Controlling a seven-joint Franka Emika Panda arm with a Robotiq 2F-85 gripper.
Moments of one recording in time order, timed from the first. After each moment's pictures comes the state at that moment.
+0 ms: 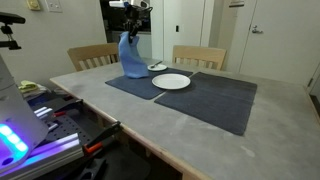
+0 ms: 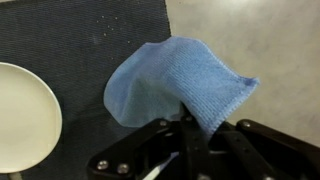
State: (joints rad) arm 0.18 0.34 0.11 -1.85 0.16 2.08 0.35
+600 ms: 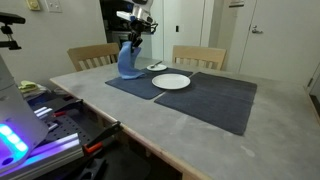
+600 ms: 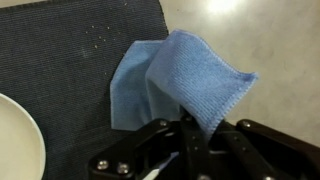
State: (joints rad) arm 0.13 0.45 0.10 -1.83 0.29 2.08 0.25
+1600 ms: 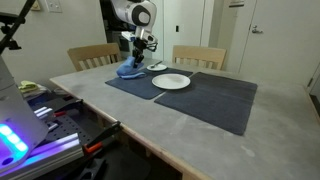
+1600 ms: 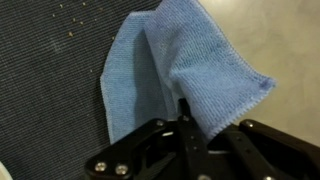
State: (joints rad) arm 0.15 0.63 0.10 -1.80 0.29 2.26 0.38
